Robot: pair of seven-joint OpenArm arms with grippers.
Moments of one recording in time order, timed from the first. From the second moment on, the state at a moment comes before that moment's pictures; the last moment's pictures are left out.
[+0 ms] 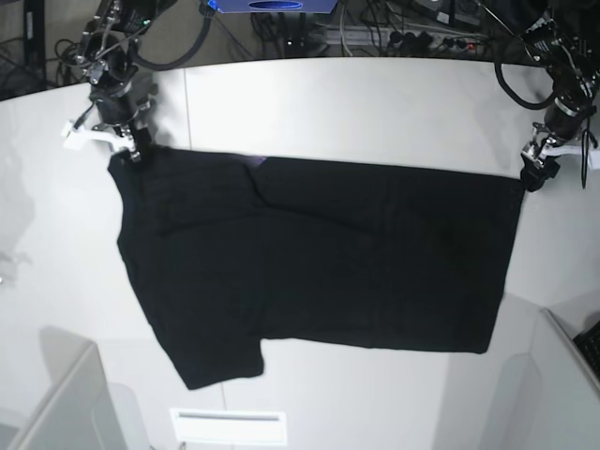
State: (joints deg) left arm 9.0 -12.8 -54.4 76.5 -48.6 -21.8 51.8; right arm -19.5 -6.0 31.6 91.2 48.6 0.3 -33.1
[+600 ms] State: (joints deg) left arm 1.2 -13.0 -46.6 70.7 -41.6 -22.7 49.6; right arm -17.4 -4.9 31.6 88.4 49.0 0.5 -32.8
